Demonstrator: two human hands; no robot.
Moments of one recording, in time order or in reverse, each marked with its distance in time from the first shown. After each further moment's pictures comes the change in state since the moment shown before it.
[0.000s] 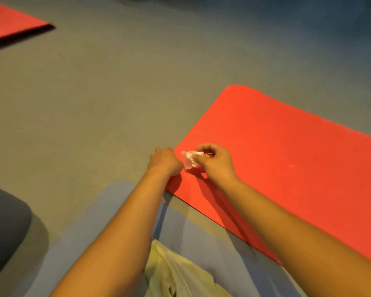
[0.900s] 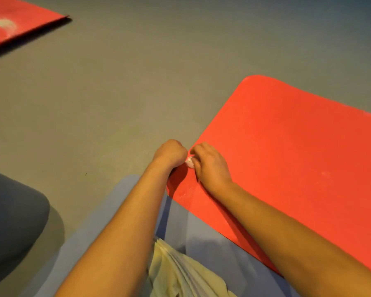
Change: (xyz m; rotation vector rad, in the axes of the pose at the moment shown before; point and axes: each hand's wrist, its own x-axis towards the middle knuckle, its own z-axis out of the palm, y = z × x) left_hand 0.028 -0.016 -0.004 -0.197 -0.015 -0.056; right_hand 0.024 0.055 0.038 -0.735 -0.150 -0.664
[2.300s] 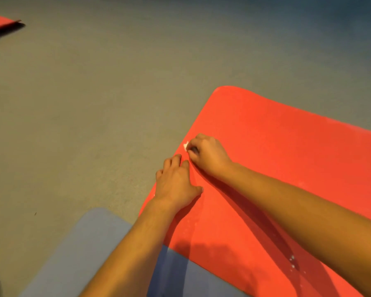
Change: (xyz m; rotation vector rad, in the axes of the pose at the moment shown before) left_hand -0.027 0.043 0.057 0.401 0.082 0.452; right_hand 0.076 0.084 -0.042 -0.200 -0.091 0.042
